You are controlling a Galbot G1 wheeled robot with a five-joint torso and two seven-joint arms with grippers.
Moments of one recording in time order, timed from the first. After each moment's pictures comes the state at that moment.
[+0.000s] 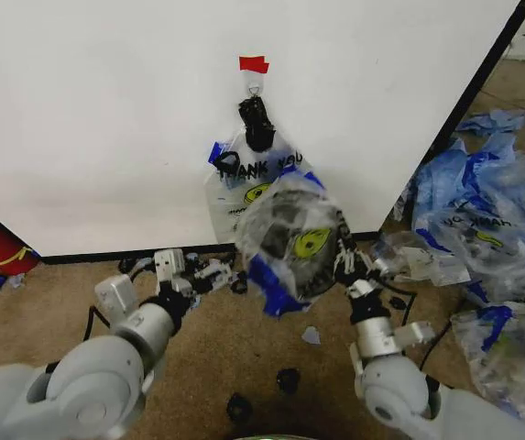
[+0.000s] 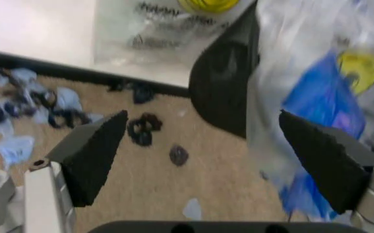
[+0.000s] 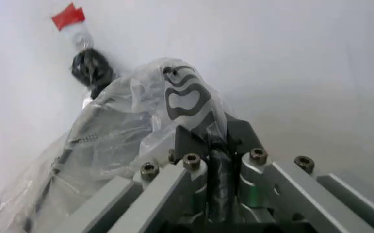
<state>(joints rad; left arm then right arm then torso) 0.45 -0.31 0.62 -2.49 -1.60 -0.26 -0.80 -0.99 0.75 -0.21 2.09 0.76 0.61 0.60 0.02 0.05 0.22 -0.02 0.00</state>
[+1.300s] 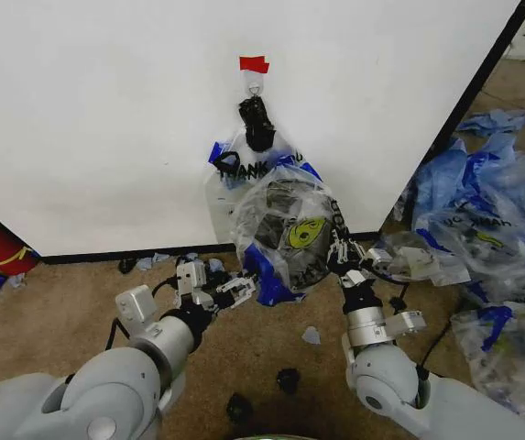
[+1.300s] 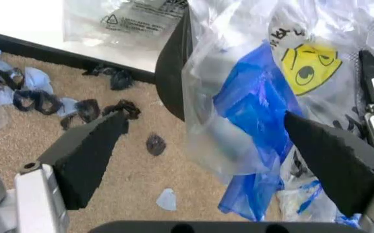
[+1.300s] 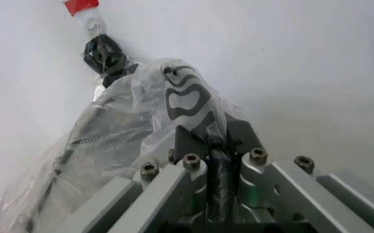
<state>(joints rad) 0.45 -0.39 0.61 -2.50 -1.66 -0.26 -0.82 -0.94 0.78 -0.27 2.08 0.71 0.58 0.64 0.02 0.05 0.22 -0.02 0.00</state>
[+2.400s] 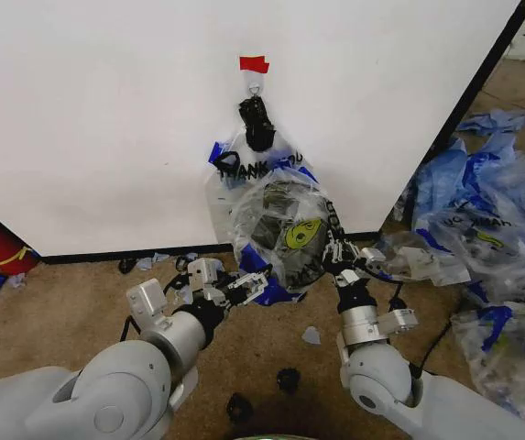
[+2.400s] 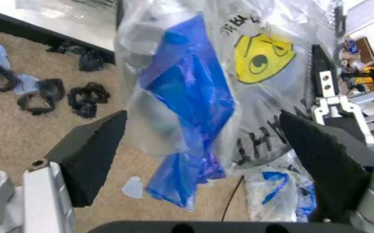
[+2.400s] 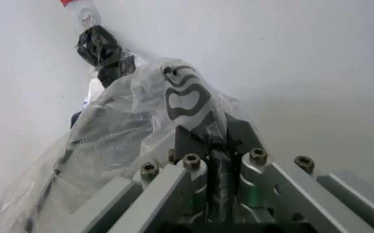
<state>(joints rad) 0.44 -0.49 0.60 -2.50 -1.74 -0.26 -0.84 -0.92 0.81 -0.29 2.07 0.70 0.55 0.67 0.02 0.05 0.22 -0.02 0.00</state>
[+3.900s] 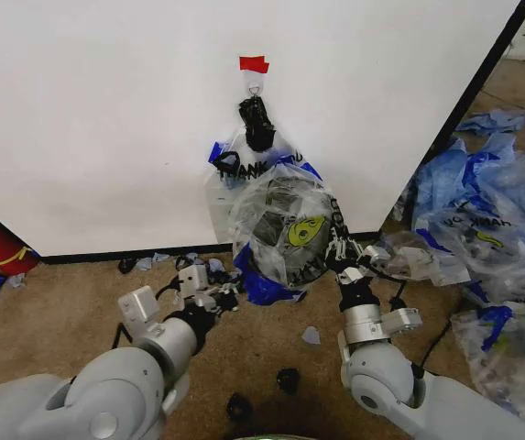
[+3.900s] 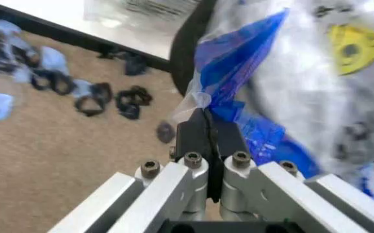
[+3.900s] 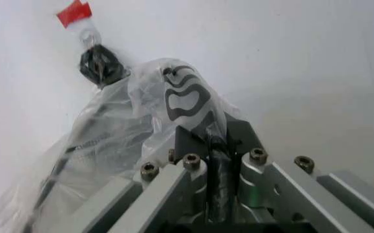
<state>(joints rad) 0.48 -0.38 0.60 -2.50 -1.70 -0.27 -0.85 -0.94 0.82 -0.27 2.13 0.74 0.55 0.70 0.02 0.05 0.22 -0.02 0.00</state>
